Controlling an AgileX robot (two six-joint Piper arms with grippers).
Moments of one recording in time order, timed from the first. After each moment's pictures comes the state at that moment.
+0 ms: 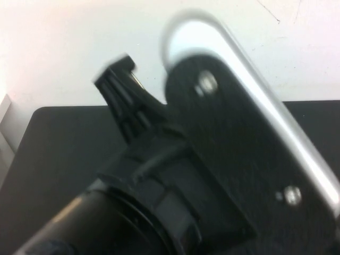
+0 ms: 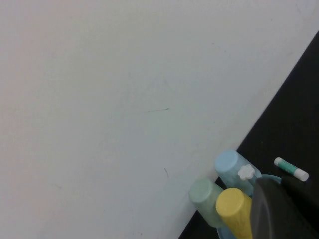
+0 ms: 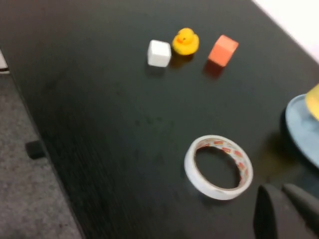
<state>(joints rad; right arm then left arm) 0.98 0.28 -0.31 -0.22 0.64 -0.09 -1.59 1.17 -1.17 -1.80 -1.00 2.33</state>
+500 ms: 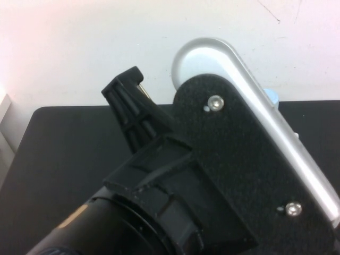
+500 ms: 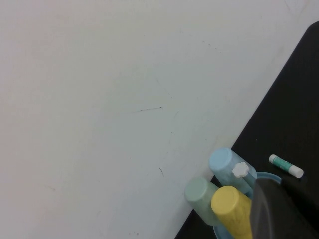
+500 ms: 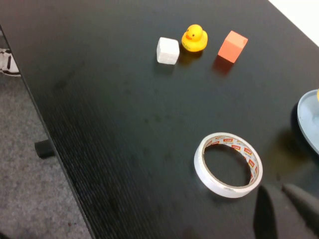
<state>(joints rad) 0.98 0.28 -0.30 -0.20 0.63 -0.09 -1.59 1.17 -1.15 -1.80 -0.98 2.32</state>
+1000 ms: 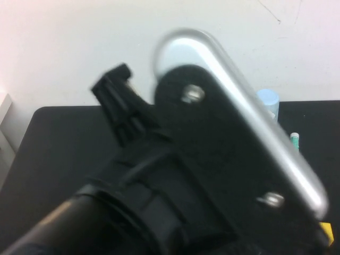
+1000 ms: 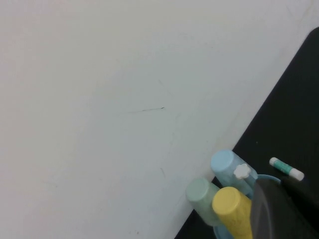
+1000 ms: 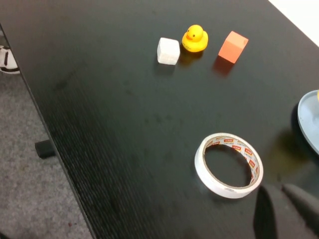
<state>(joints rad) 0.98 0.28 -0.30 -0.20 0.63 -0.09 -1.59 1.15 -1.15 -1.80 -0.98 2.31</state>
